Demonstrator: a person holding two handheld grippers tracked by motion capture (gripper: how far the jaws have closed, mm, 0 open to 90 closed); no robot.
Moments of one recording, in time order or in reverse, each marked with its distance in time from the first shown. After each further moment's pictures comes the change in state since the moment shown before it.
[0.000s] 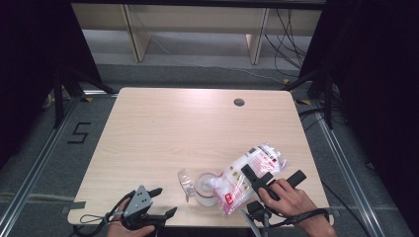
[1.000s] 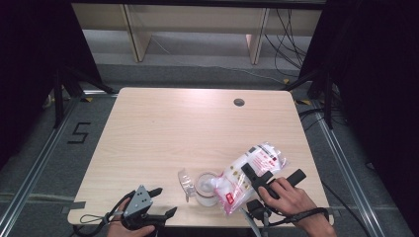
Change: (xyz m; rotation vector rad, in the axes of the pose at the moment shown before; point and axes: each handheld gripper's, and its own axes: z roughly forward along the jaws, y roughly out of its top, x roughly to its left) left arm -0.001 0.000 0.000 -0.011 -0.001 -0.012; right arm 0.000 0.000 0.003 0.011 0.000 -0.011
